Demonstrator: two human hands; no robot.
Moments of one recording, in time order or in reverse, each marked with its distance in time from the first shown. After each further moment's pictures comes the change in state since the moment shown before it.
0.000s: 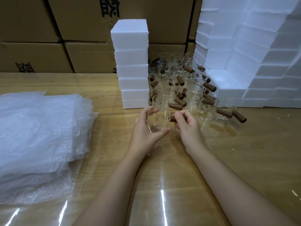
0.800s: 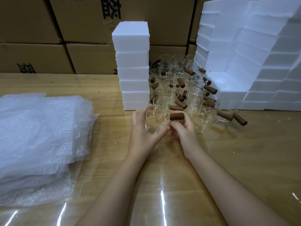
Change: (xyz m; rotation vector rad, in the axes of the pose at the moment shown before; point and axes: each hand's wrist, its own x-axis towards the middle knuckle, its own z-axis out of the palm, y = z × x) left_hand 0.000 -0.001 0.001 0.067 0.122 0.132; right_hand -0.004 -0.004 0.006 0.159 -0.075 0.075
